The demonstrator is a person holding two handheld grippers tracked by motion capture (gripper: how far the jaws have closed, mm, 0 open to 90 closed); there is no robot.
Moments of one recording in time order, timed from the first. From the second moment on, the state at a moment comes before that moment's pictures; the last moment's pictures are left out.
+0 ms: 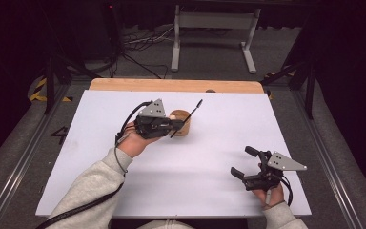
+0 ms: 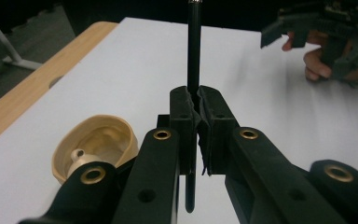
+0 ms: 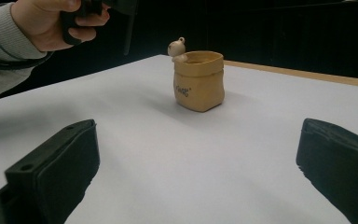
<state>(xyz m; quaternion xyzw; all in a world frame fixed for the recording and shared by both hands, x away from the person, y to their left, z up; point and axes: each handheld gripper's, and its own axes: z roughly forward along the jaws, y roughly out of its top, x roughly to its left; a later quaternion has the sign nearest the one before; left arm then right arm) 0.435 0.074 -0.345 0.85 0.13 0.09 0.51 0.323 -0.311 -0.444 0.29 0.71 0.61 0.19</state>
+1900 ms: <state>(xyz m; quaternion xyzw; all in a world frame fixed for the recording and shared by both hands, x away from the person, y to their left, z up) 0.476 0.065 -0.374 0.68 0.28 0.17 0.66 0.323 -0.311 -0.444 0.29 0.71 0.62 0.19</state>
